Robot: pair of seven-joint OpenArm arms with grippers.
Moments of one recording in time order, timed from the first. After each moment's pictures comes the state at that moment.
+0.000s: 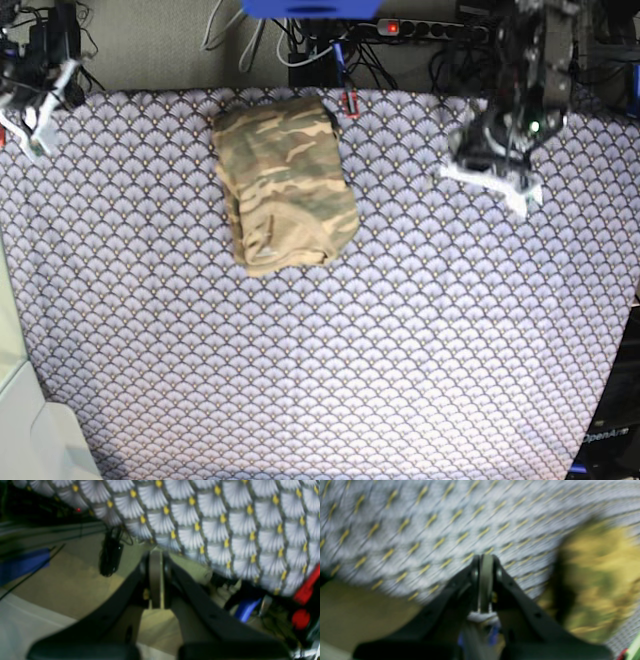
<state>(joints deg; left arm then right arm) 16.4 -17.0 2.9 115.7 -28.2 39.9 68.0 -34.8 28.9 32.9 106.4 41.9 39.5 -70.4</state>
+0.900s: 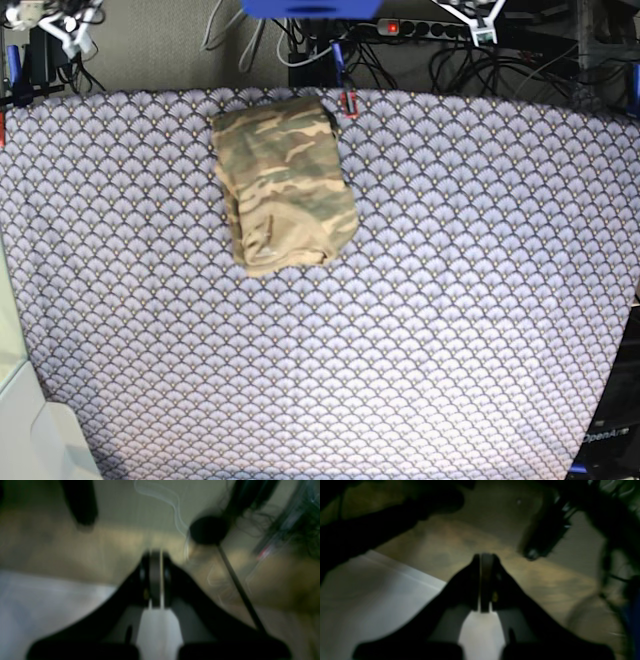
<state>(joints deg) 31.8 -21.5 24.3 77.3 -28.5 38.9 37.7 -30.0 20.8 24.9 58.3 -2.3 39.5 -34.9</state>
